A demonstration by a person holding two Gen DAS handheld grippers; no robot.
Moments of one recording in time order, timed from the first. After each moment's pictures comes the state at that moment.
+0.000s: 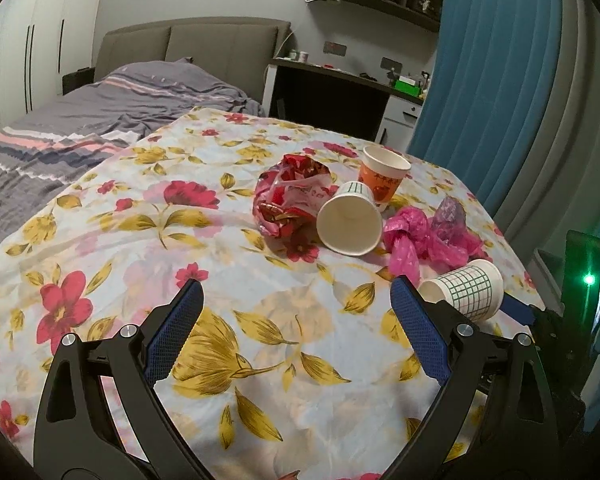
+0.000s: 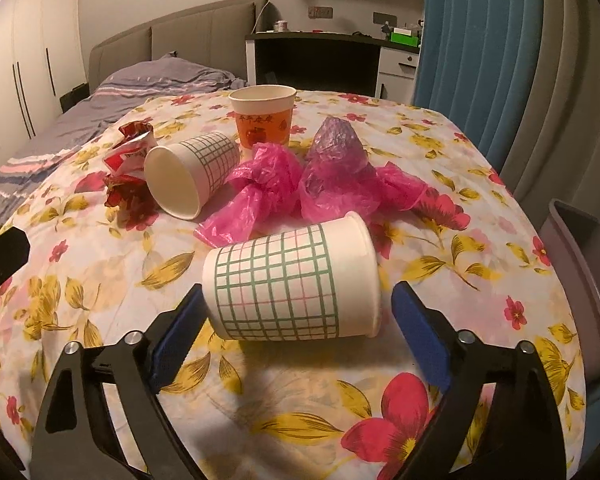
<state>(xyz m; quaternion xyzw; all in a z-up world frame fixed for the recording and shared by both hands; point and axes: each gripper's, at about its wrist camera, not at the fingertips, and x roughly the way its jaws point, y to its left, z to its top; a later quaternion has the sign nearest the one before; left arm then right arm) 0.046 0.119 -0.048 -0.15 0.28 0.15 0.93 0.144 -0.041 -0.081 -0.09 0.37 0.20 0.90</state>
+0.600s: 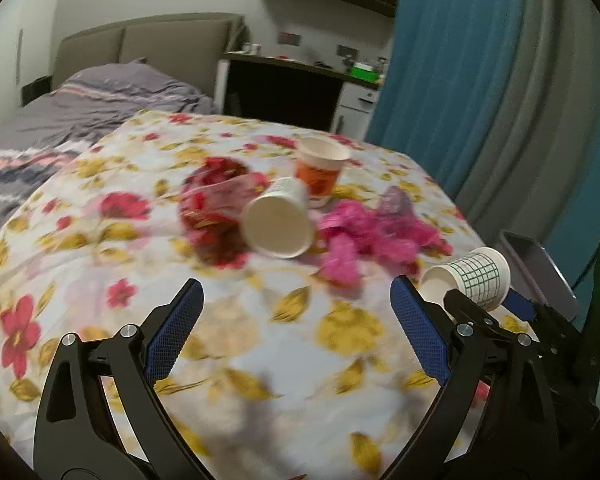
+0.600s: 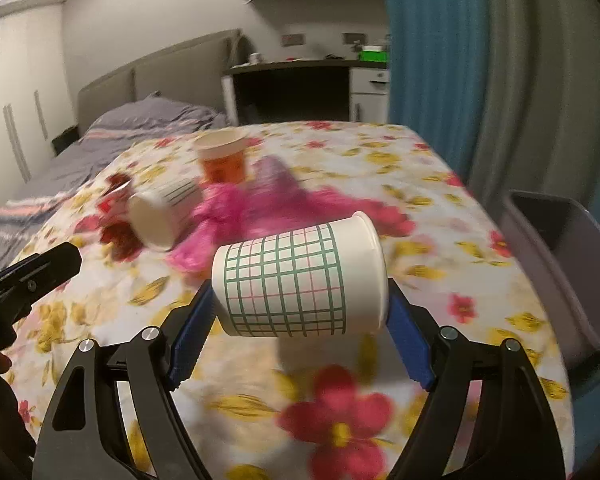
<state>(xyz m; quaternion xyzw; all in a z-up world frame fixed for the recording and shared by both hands) 0.082 0.083 -0.041 -0.13 0.29 0.07 0.94 0.137 -0.105 -0.057 -0.03 0.33 0.17 0.93</state>
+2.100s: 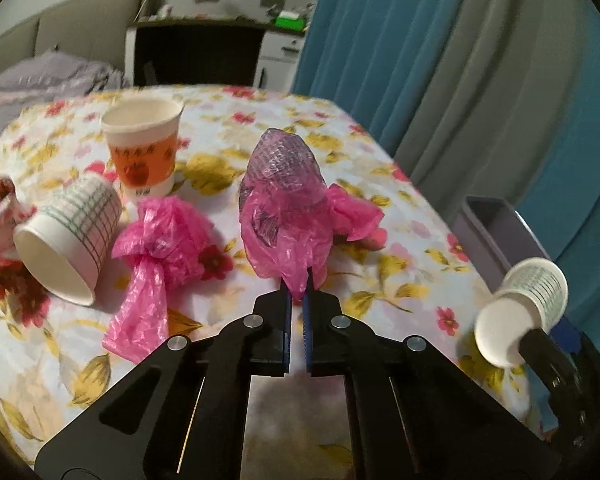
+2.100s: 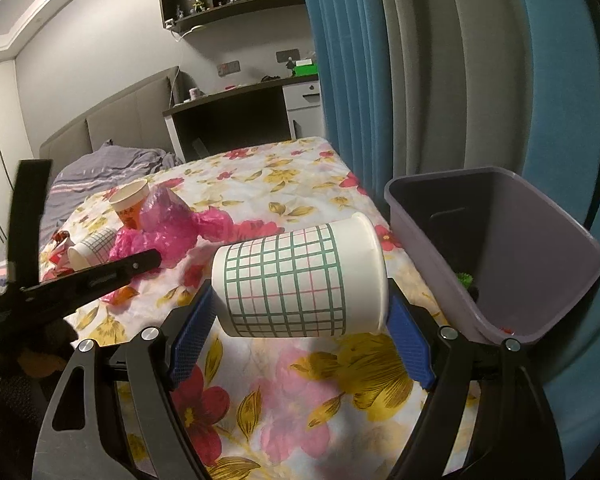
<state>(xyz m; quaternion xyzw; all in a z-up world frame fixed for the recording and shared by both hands) 0.209 -0.015 -0.070 -0.10 0.36 -0.06 0.93 0.142 -0.222 -0.045 0.04 0.30 0.11 0.95</state>
